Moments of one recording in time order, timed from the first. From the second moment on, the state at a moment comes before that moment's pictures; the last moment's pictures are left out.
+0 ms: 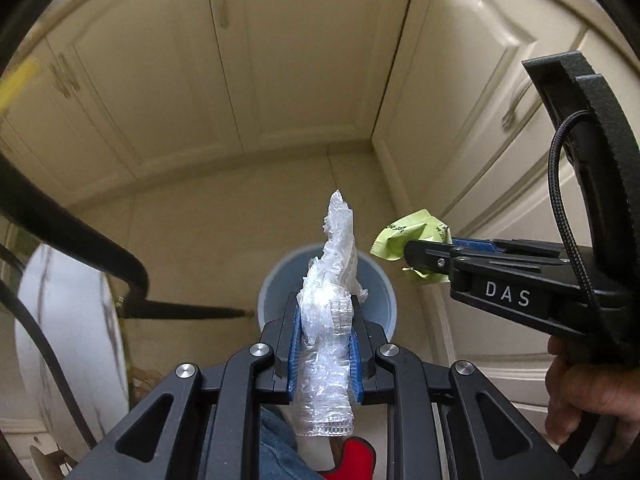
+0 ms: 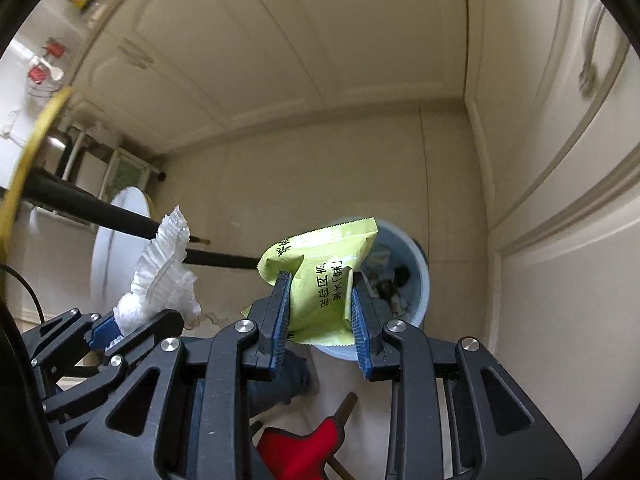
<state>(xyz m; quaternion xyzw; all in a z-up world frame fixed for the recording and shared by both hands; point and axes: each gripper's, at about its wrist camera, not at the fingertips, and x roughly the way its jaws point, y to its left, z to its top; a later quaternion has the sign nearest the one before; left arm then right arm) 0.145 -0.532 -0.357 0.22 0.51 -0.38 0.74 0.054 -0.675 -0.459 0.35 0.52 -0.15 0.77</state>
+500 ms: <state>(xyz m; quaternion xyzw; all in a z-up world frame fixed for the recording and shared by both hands) 0.180 -0.573 -0.403 0.24 0.55 -0.36 0.71 0.064 -0.691 -0.511 0.39 0.55 -0.16 0.73</state>
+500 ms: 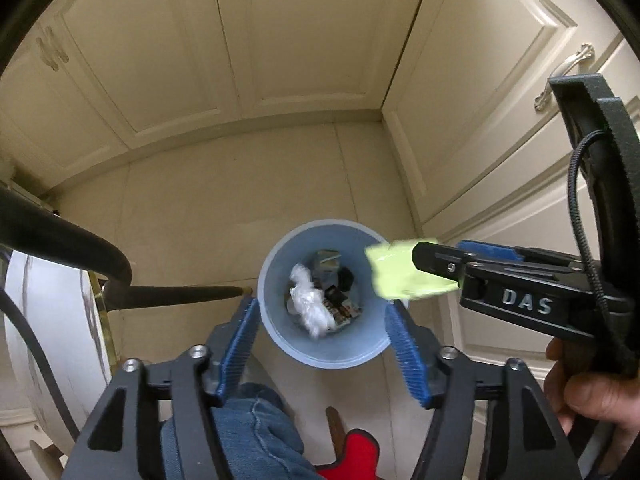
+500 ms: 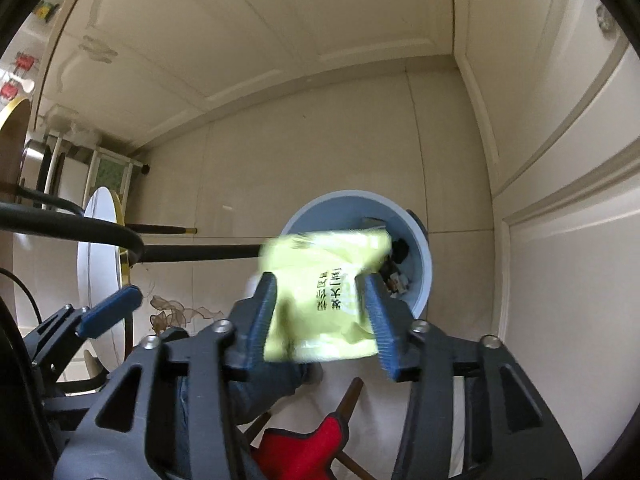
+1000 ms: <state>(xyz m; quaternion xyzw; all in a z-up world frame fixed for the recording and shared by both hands) 0.136 -0.572 -0.384 0.26 0.48 -0.36 0.75 0.041 -0.693 -0.474 0.40 0.50 -0.20 0.74</state>
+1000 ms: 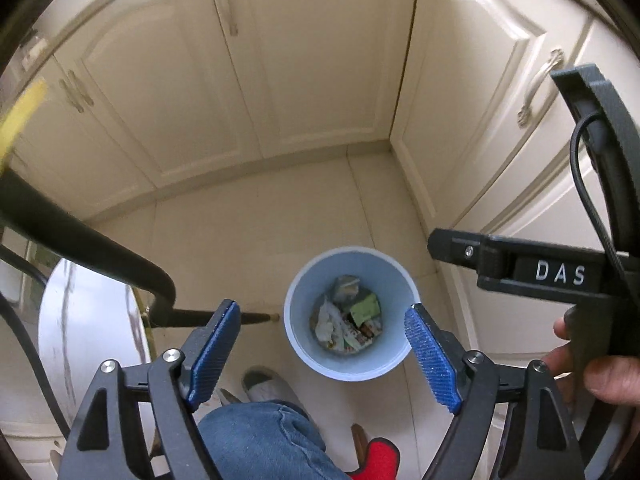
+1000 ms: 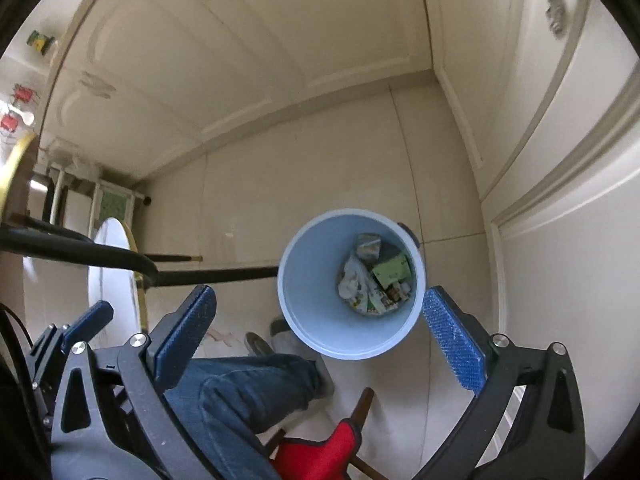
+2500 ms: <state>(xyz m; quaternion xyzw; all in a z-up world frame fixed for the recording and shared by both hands) -0.012 -0.193 -0.150 -0.02 0.21 -0.05 0.98 0.144 -0.353 -0.114 0.07 0.25 -0.02 0.97</state>
